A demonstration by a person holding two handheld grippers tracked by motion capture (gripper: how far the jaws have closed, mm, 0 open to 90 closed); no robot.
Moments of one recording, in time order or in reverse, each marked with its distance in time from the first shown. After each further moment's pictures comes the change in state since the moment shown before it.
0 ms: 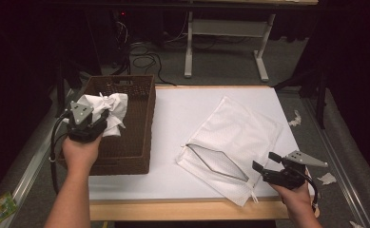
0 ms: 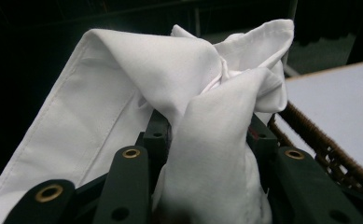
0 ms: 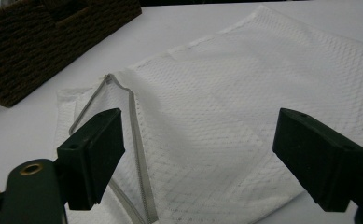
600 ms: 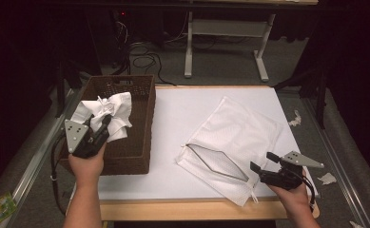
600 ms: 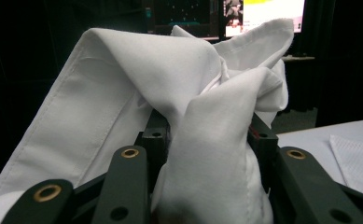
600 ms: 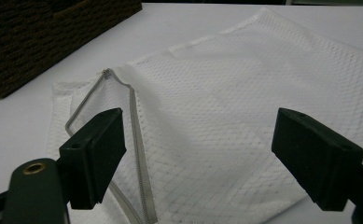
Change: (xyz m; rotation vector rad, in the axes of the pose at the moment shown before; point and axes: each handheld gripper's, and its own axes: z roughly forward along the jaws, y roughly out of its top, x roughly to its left) left arm -0.015 -0.025 -0.025 -0.289 -0.059 -0.042; right arm 0.006 -0.001 0.004 0.002 -0.019 -0.046
